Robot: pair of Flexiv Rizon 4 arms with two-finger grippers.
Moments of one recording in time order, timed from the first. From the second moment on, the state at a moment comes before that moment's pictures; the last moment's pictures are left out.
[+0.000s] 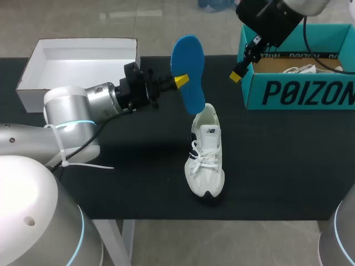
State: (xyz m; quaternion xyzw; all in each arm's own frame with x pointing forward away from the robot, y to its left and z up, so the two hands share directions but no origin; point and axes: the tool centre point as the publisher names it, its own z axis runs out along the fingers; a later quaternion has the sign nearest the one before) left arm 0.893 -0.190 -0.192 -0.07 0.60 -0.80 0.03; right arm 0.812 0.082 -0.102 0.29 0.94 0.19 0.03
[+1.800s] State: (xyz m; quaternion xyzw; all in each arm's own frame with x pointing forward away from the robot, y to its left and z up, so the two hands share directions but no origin) left arm 0.899 -0.202 -0.190 -0.10 0.59 -0.80 0.01; right arm 0.800 0.036 -0.058 0.33 0.92 0.19 0.07
